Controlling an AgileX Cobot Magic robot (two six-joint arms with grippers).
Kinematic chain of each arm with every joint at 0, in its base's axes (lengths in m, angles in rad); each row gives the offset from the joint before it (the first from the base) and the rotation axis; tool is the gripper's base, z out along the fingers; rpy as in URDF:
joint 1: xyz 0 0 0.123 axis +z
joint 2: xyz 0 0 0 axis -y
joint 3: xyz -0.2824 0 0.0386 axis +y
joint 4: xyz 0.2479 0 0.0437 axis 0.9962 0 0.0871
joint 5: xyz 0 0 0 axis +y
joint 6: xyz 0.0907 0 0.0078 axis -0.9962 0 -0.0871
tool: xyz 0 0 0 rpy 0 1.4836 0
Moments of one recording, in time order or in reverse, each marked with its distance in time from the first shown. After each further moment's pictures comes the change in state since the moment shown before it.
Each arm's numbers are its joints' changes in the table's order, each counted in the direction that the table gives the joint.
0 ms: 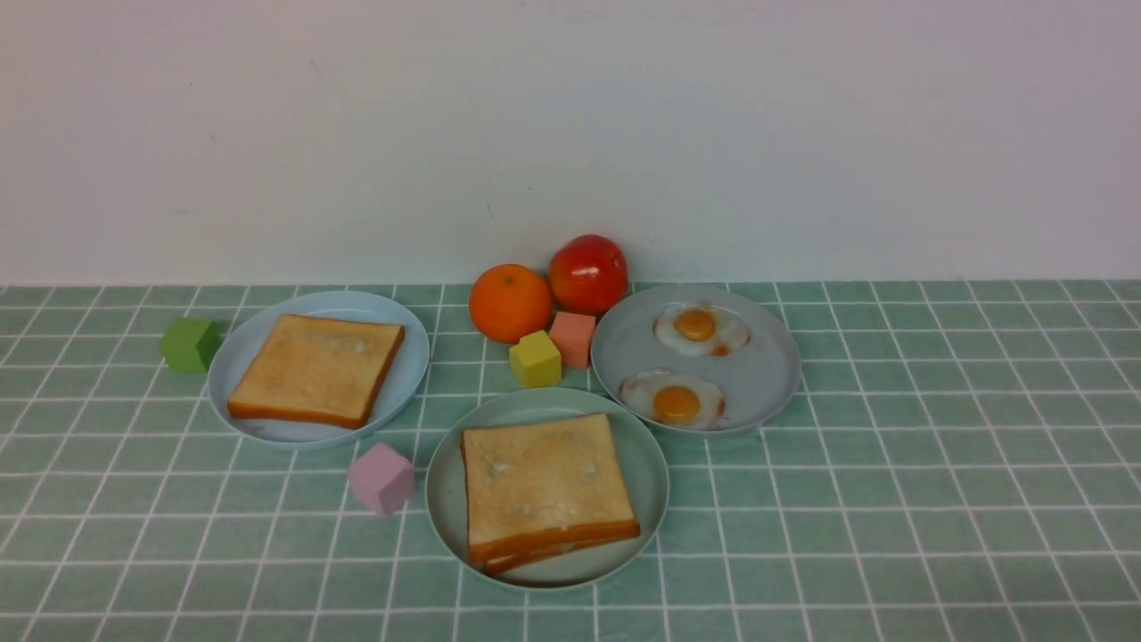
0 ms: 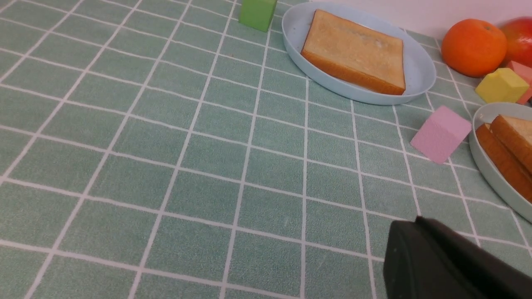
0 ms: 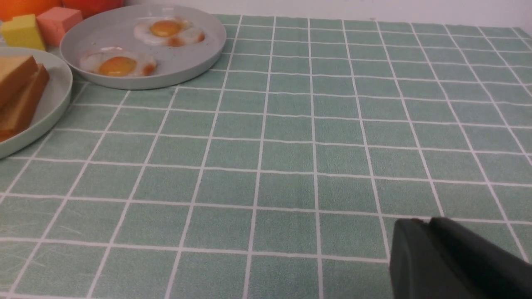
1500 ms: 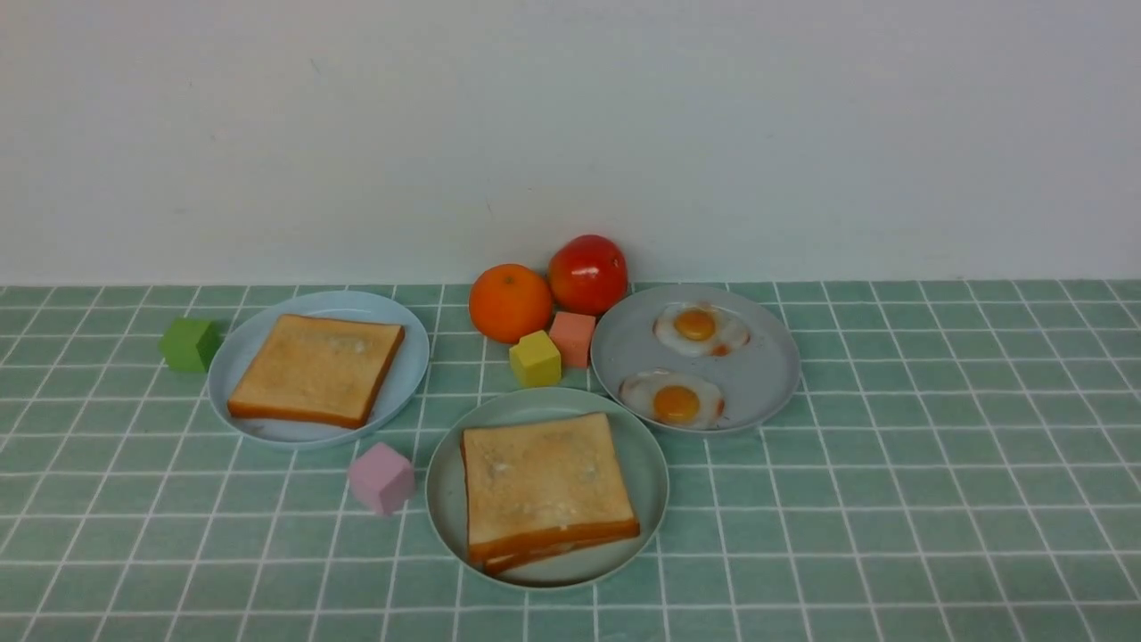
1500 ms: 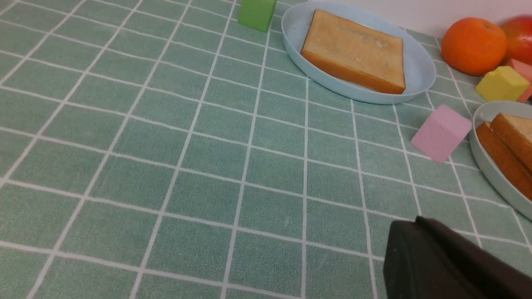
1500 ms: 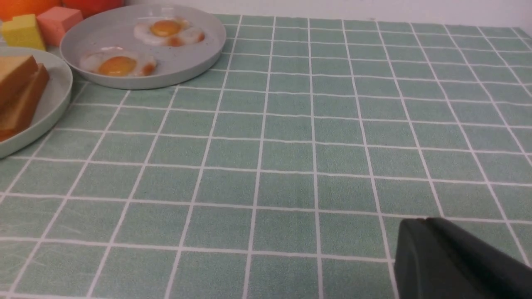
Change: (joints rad) right arm 0.000 -0.001 0.000 0.000 -0.001 0.000; left arm 0.000 0.000 0.000 0.000 0.000 -0.005
